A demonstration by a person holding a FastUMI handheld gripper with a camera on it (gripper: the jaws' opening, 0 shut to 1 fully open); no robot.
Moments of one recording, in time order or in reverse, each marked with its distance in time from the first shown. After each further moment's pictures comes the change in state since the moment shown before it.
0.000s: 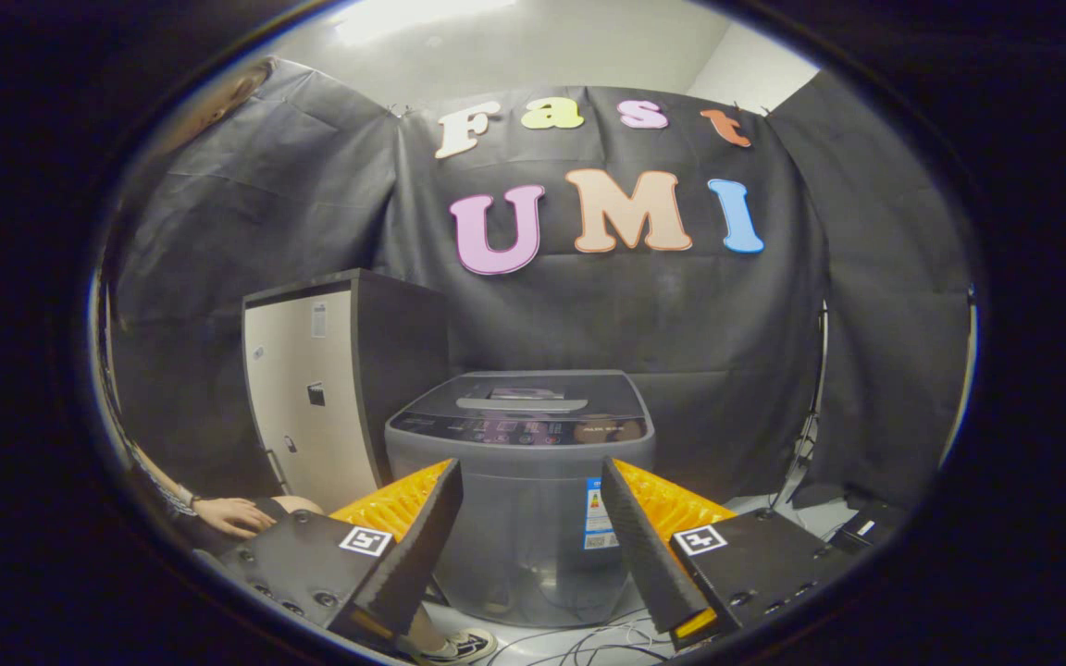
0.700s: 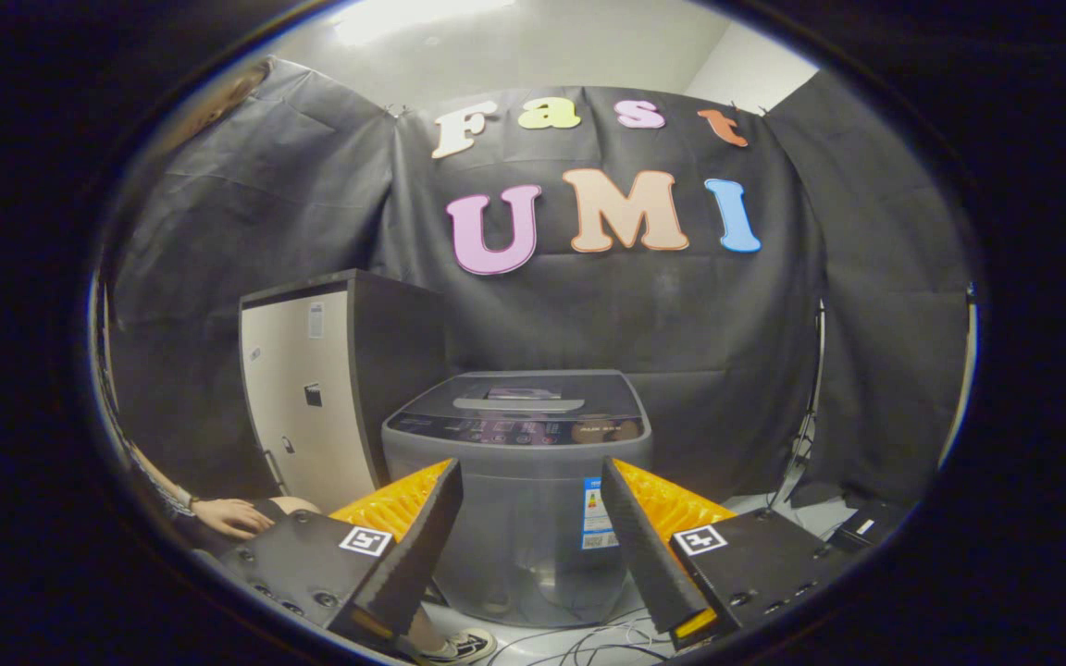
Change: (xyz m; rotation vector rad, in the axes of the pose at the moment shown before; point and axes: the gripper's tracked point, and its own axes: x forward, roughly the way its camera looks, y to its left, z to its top) arm 0.001 -0.001 -0.001 0.002 0.001 -0.008
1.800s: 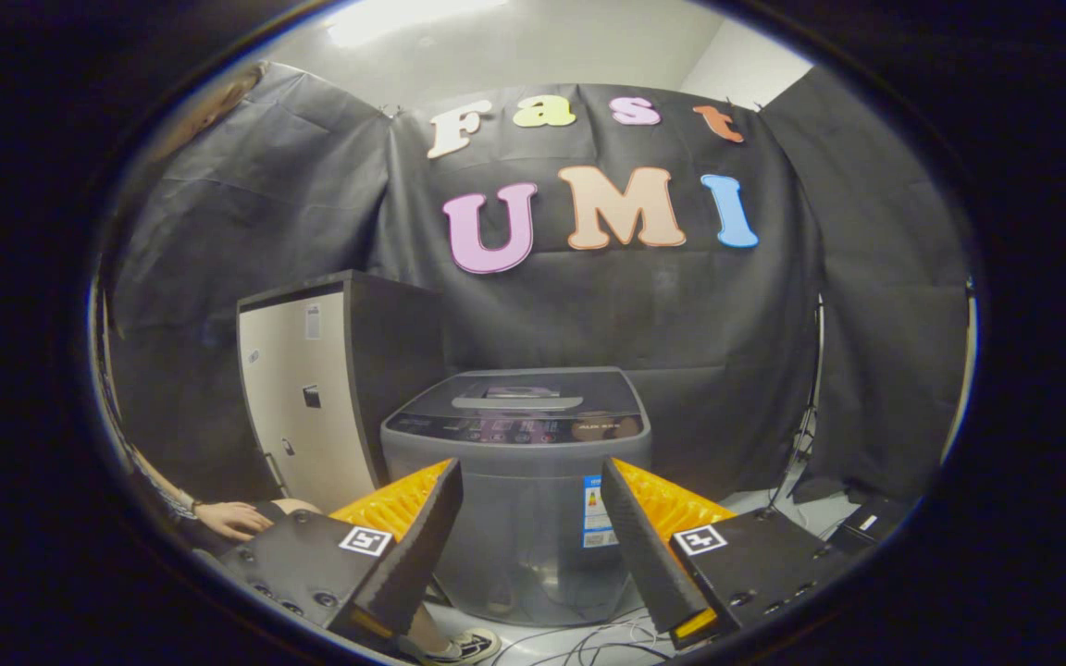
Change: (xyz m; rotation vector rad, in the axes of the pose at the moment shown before) arm -0.002 -0.002 0.000 0.024 0.012 -0.007
